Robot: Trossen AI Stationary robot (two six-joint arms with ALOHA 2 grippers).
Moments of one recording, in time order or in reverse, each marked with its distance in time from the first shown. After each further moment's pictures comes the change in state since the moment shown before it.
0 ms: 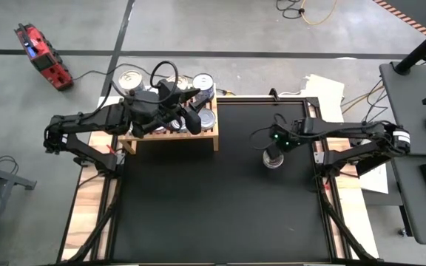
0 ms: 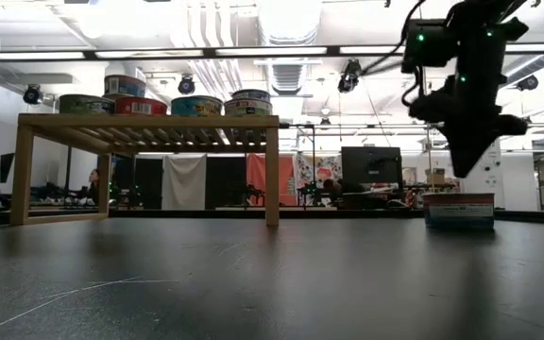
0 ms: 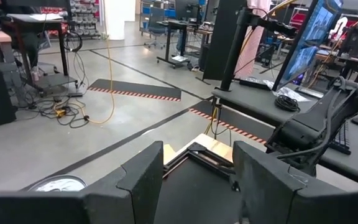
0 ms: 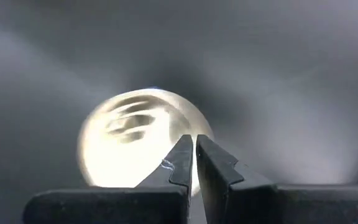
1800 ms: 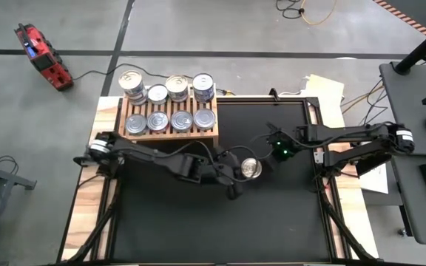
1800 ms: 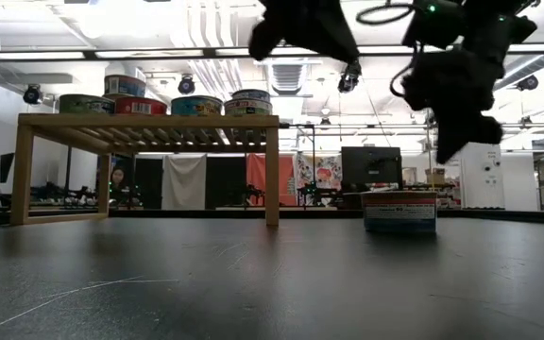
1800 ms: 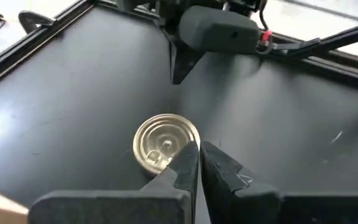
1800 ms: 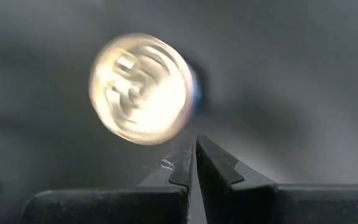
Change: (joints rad) left arm -0.218 0.521 -0.028 0.001 0.162 -0.216; right arm 0.126 -0.060 -0.047 0.232 -0.214 -0.131
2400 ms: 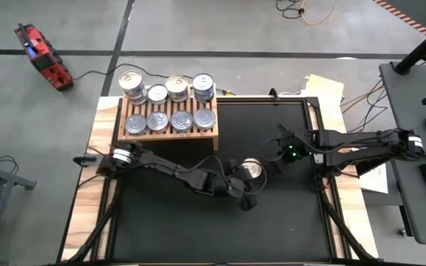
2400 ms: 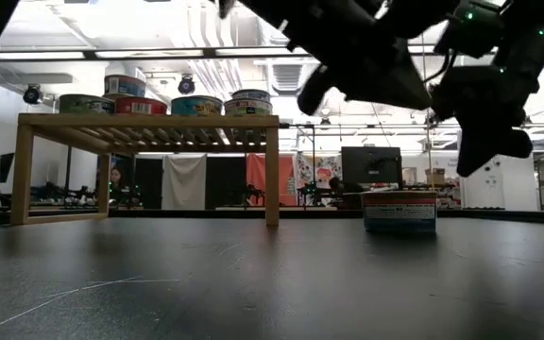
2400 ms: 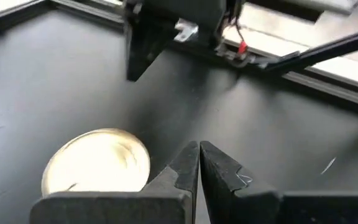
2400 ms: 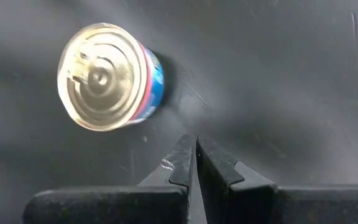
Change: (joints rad) left arm -0.019 0.245 0.000 0.395 -0.020 0.005; right arm 0.000 -0.202 -0.190 0.060 0.056 0.046
